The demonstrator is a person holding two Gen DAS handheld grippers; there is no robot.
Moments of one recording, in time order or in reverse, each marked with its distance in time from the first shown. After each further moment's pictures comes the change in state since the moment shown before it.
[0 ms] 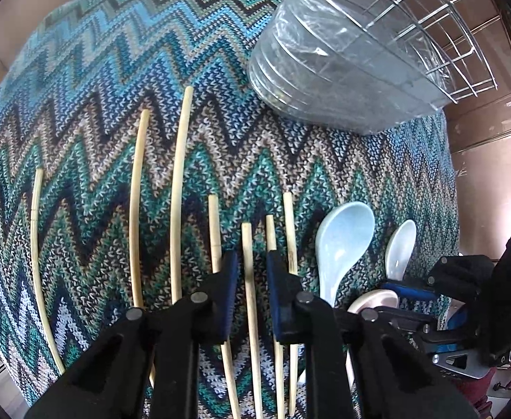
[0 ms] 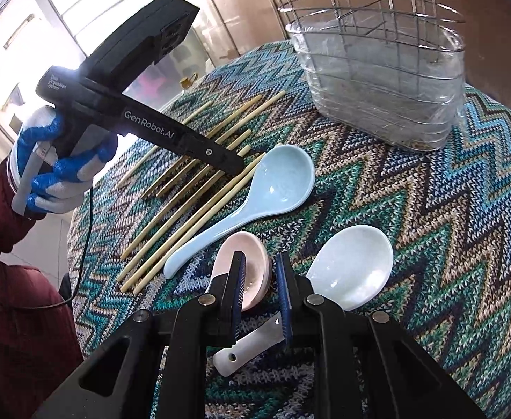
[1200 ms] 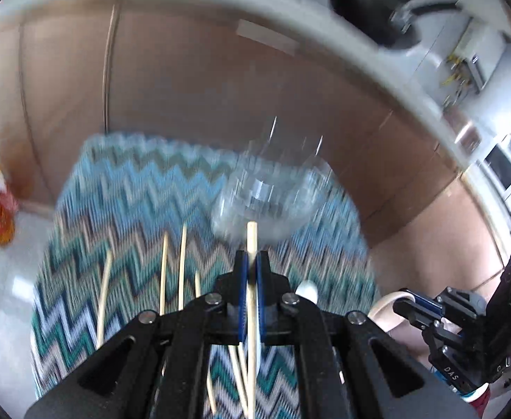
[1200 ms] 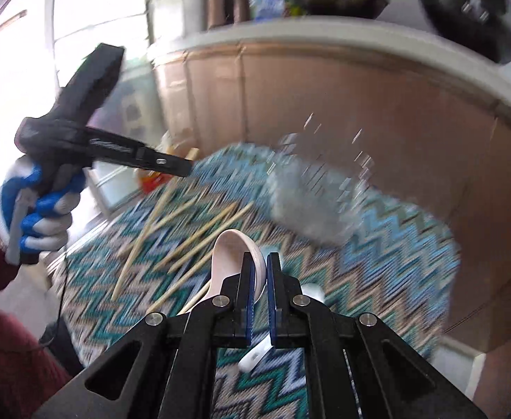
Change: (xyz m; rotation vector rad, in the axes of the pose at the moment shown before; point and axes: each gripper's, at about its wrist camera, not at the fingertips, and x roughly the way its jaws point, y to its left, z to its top) left arm -0.194 -0.016 -0.061 0.064 -0.578 -0.133; right arm -0.155 0.092 0.021 0.001 -0.410 -0.433
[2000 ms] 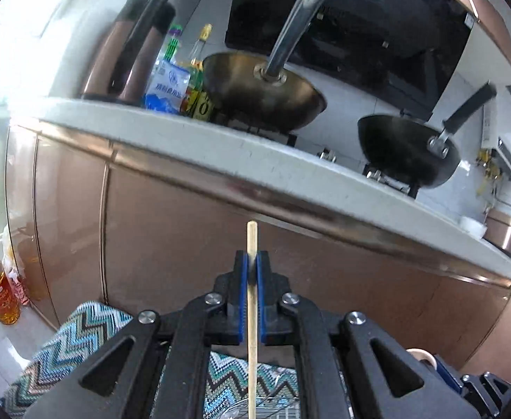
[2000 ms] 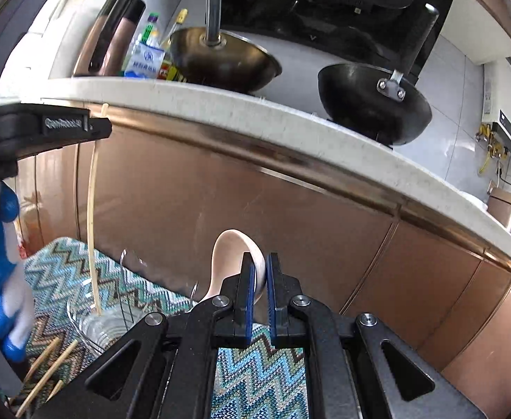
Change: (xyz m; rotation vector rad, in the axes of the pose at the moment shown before) left arm 0.083 -0.026 0.107 -0.033 -0.650 0.217; right arm 0.112 -0.045 0.066 -0.039 -0.247 -0.596
